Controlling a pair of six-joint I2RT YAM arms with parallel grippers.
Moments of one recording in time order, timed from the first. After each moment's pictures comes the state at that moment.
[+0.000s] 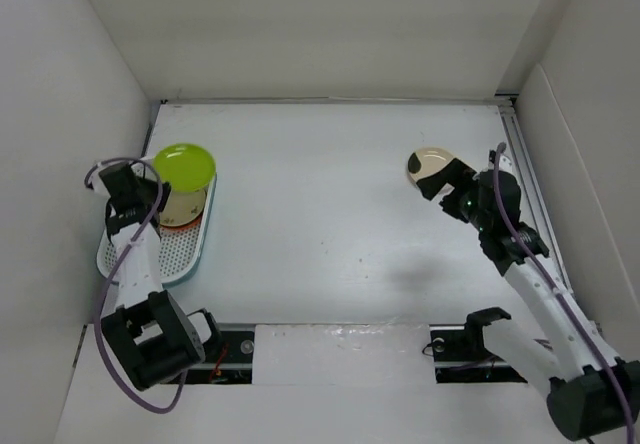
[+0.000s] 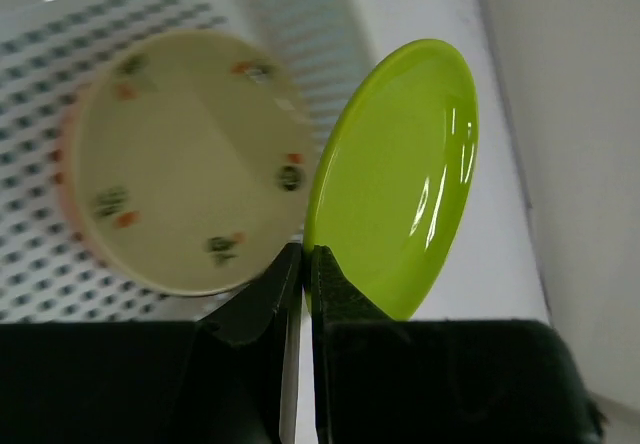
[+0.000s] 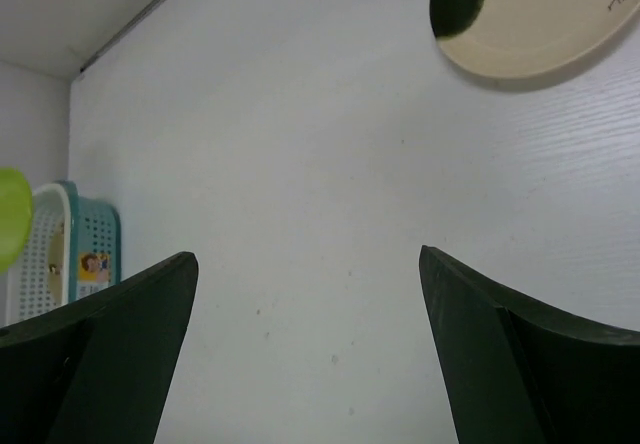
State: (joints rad) left arm 0.35 1.16 0.87 -0.24 0.08 -0.87; right arm 0.33 0.82 0.76 -0.35 0.07 0.73
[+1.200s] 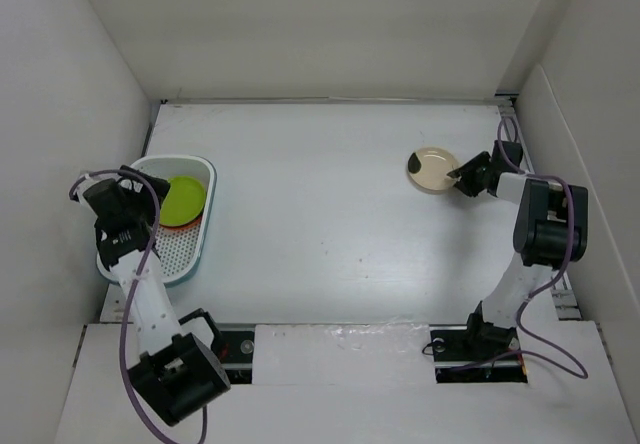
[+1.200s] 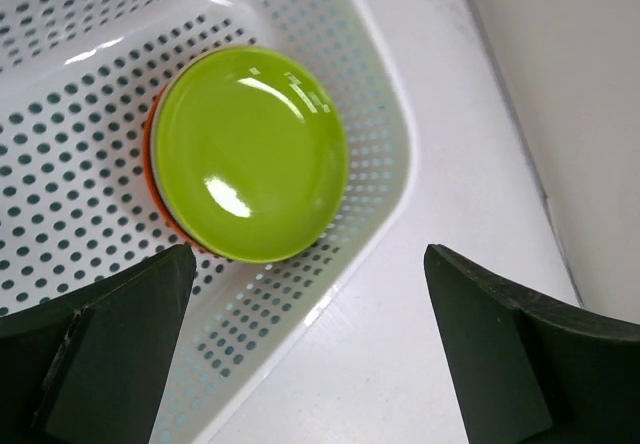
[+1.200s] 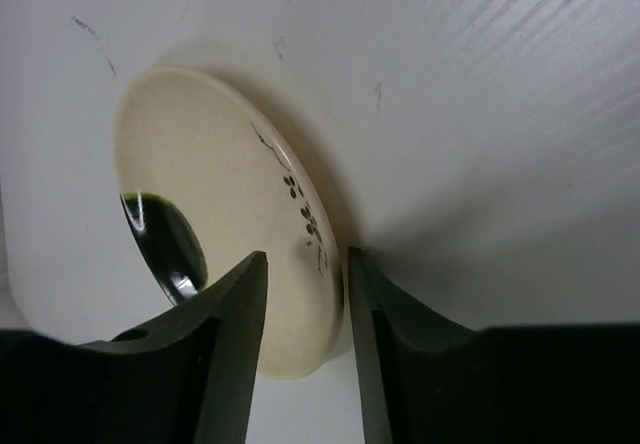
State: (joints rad) left arm 0.55 0.96 0.77 -0.40 0.14 -0.71; right arm -0.22 1.85 1.01 0.03 -0.23 0.84
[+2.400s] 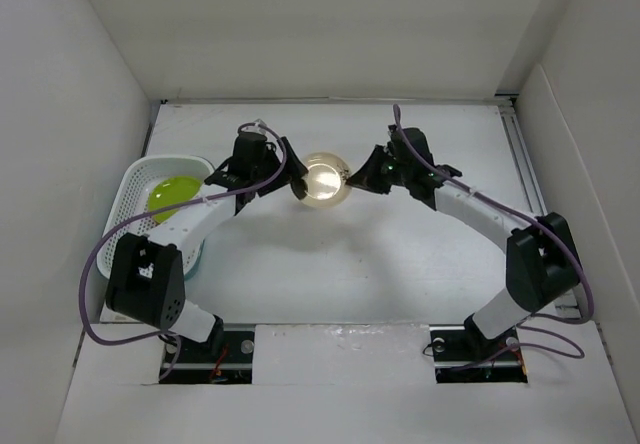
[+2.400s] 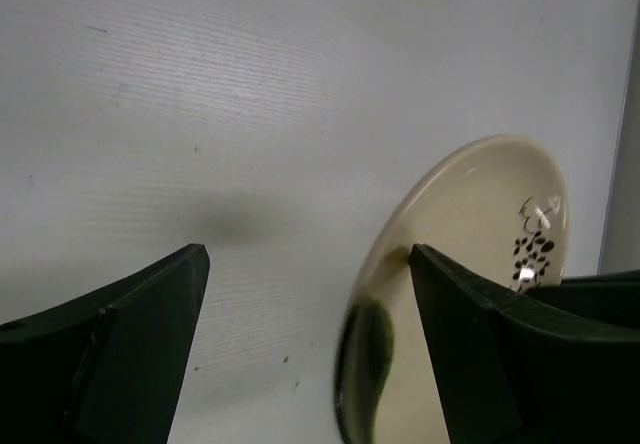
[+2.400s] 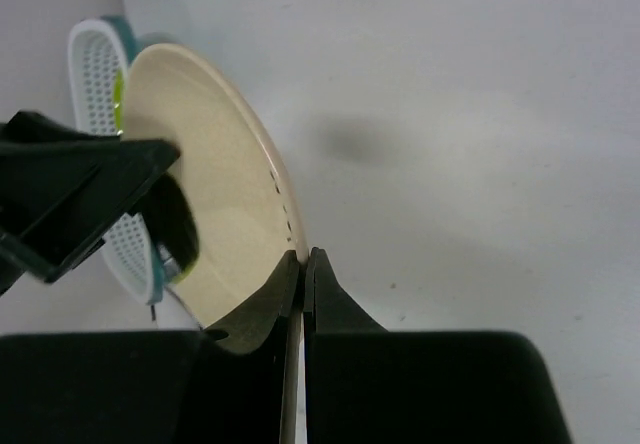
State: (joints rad) left arm -0.38 1.46 1.01 -0.20 0.09 -0.73; right arm 0.47 1.58 1.12 -0.16 -0.27 0.87
